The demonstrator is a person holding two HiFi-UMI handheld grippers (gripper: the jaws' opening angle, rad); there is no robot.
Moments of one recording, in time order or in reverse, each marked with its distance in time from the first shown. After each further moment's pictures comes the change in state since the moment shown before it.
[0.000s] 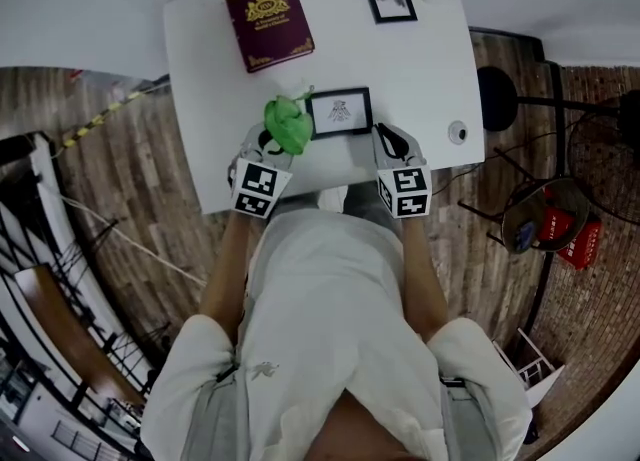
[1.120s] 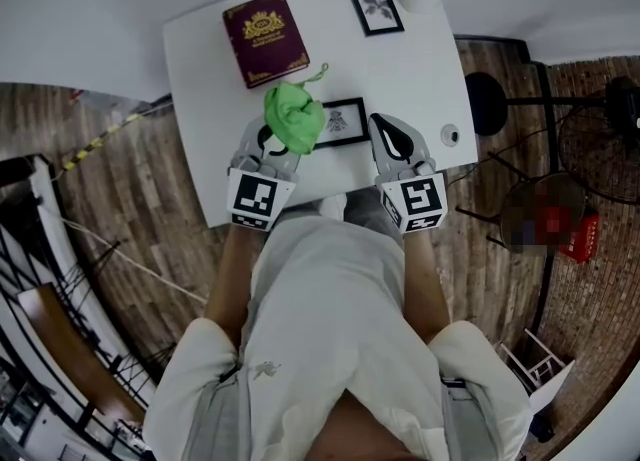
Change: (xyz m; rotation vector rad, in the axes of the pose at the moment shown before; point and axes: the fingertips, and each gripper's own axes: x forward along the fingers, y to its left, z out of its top) left arm -0.043 0.001 0.125 0.058 -0.320 0.003; right arm -0.054 0.029 0.127 -0.093 -0.308 0.022
